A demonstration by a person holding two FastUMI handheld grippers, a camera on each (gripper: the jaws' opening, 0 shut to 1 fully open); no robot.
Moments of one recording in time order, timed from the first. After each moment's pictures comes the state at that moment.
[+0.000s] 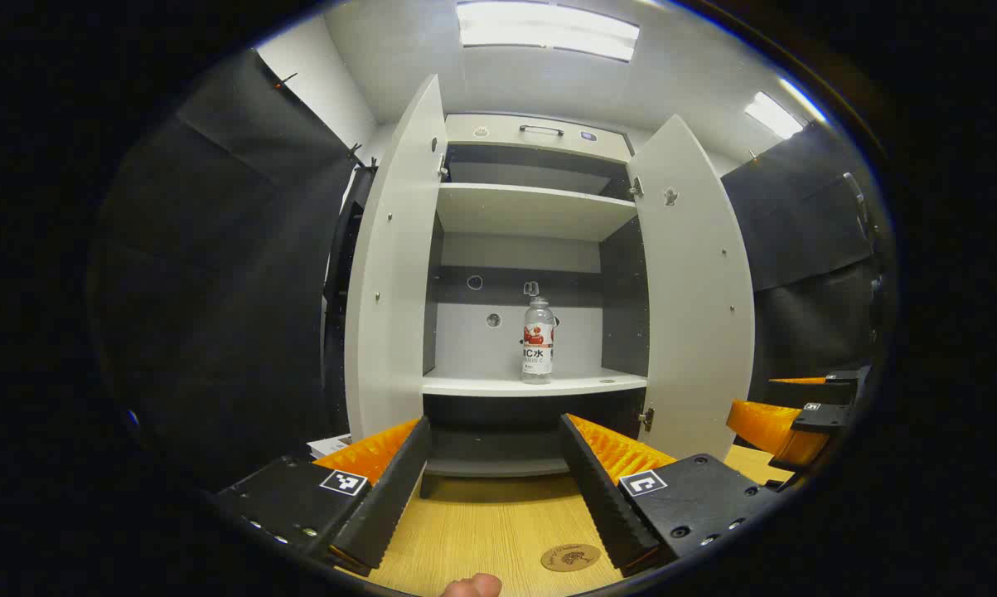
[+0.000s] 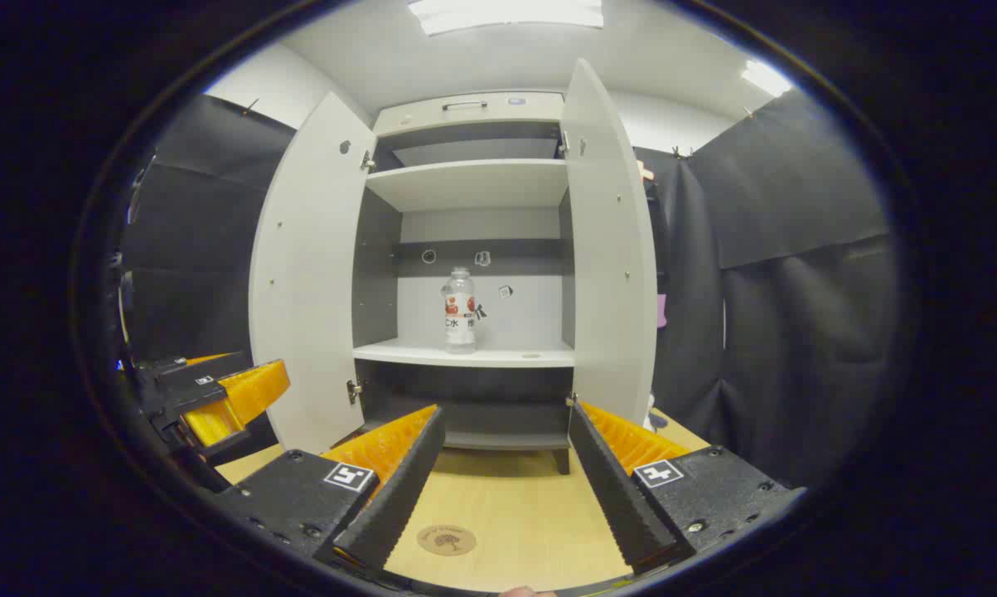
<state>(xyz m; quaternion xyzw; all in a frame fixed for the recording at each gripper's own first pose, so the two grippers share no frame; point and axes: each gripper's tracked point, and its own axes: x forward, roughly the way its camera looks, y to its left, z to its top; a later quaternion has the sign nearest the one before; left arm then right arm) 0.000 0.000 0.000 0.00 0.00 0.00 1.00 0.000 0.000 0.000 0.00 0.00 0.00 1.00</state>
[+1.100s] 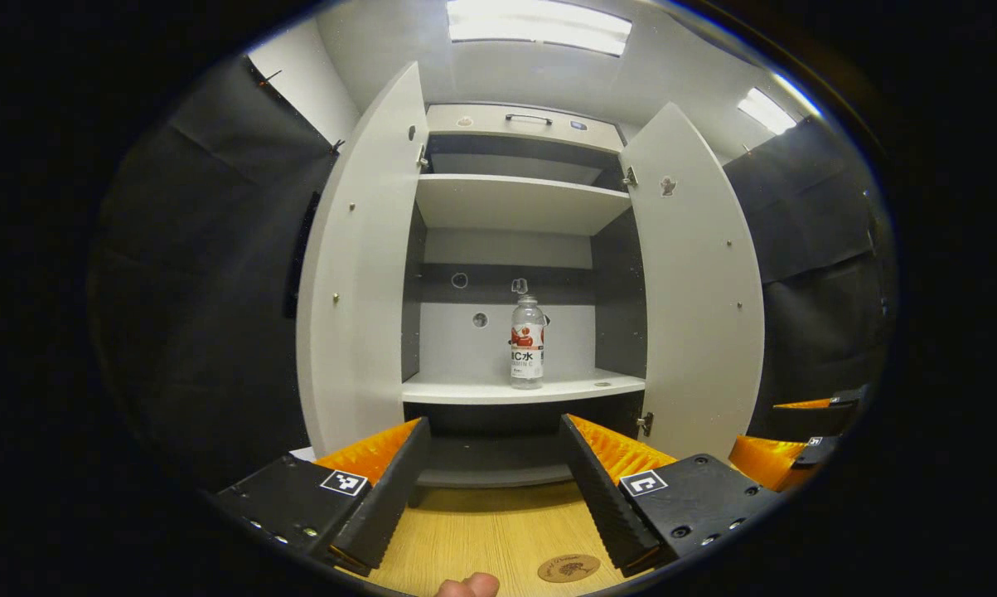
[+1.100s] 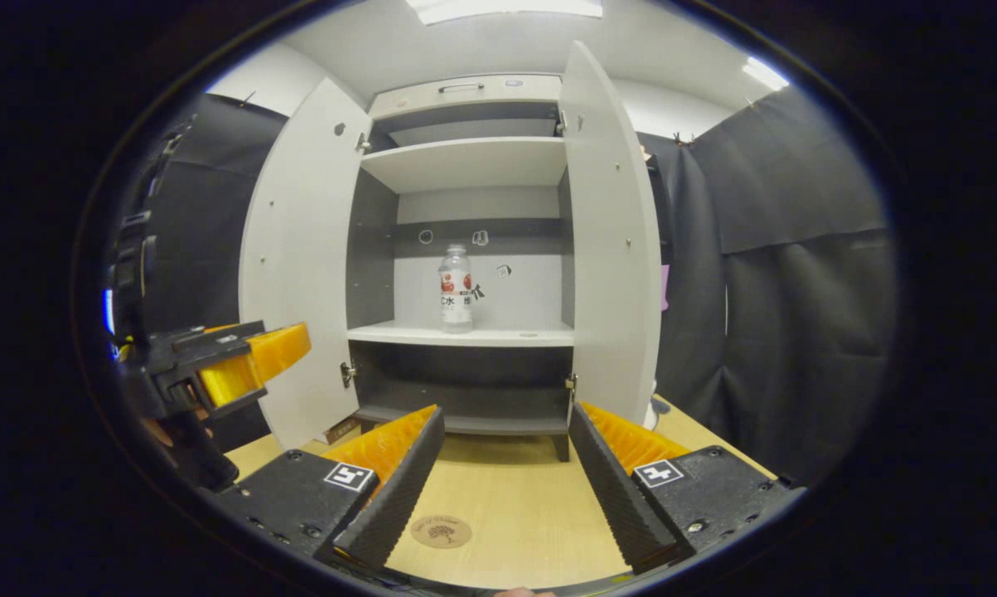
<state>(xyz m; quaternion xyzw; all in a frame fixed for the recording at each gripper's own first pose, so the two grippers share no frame) 0.056 -0.017 0.010 0.02 0.00 -0.03 1.00 0.009 -0.002 -0.017 0.00 0.02 0.00 1.00</state>
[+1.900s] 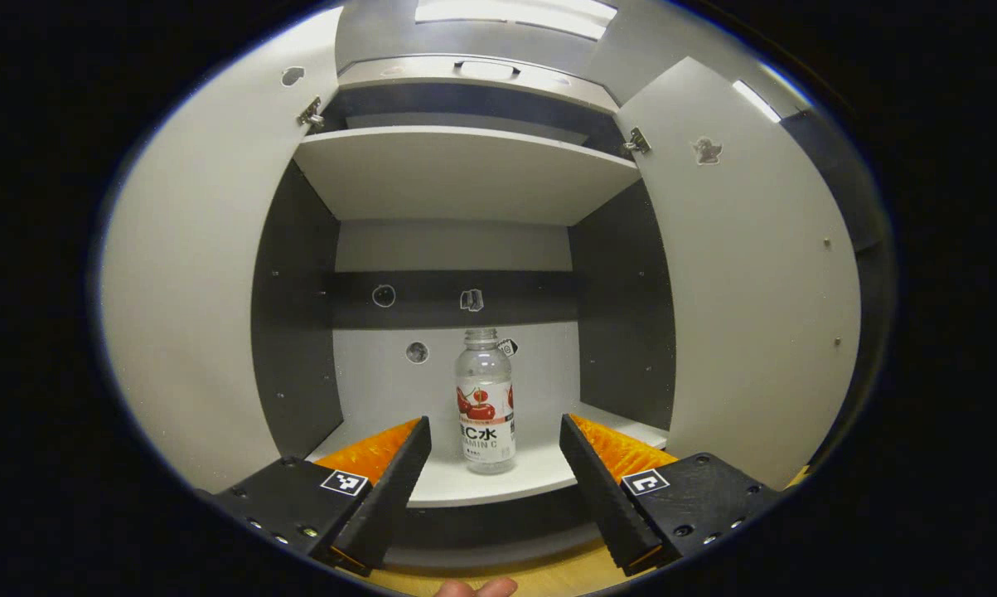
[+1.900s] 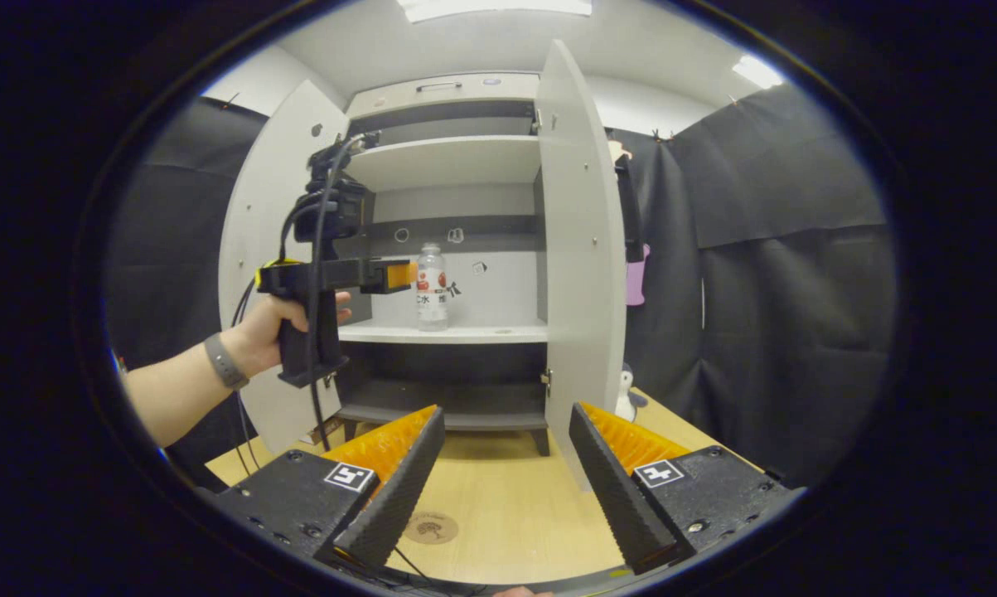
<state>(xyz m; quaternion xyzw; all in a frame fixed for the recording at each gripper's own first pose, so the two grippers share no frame) 0.295 -0.064 0.039 0.05 0.01 -0.09 0.99 -0.002 -0.032 -0.015 0.01 0.03 -0.05 1.00</state>
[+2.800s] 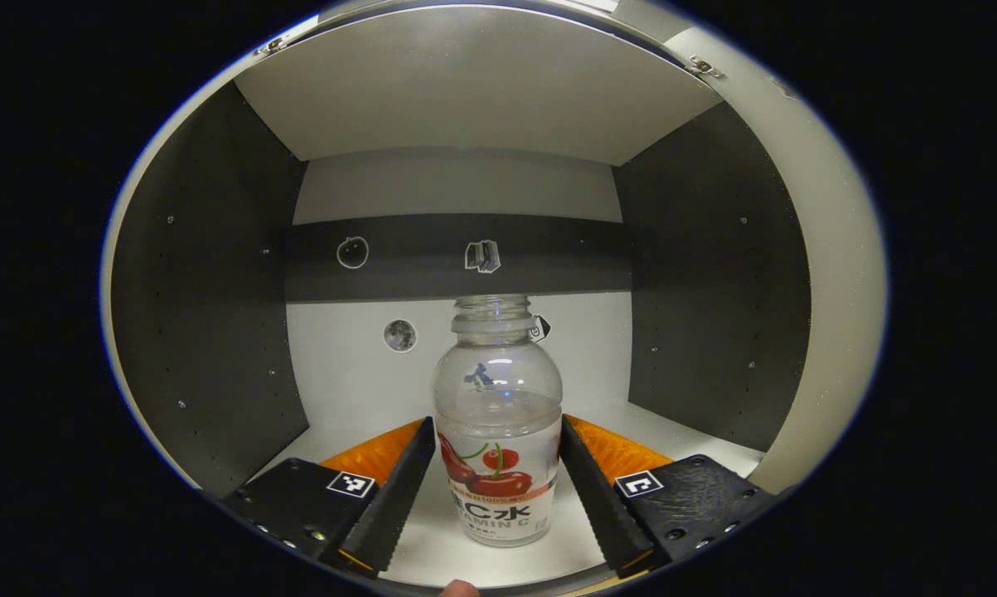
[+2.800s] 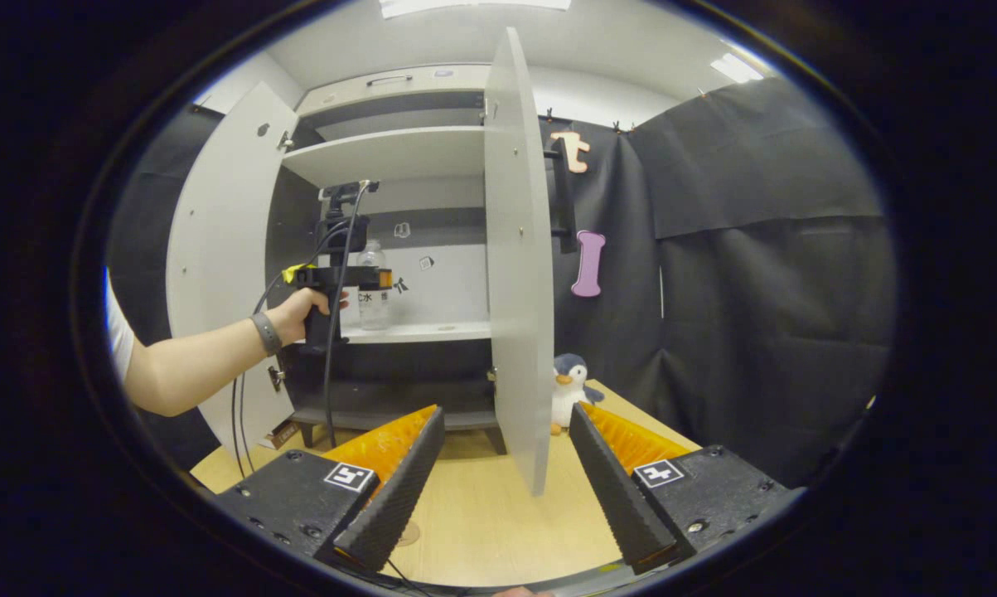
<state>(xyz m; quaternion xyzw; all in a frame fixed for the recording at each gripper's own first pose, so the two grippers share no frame) 0.434 -0.069 -0.002 0.04 0.06 -0.07 1.00 0.008 -0.084 -0.013 0.02 0.04 -0.12 0.99</state>
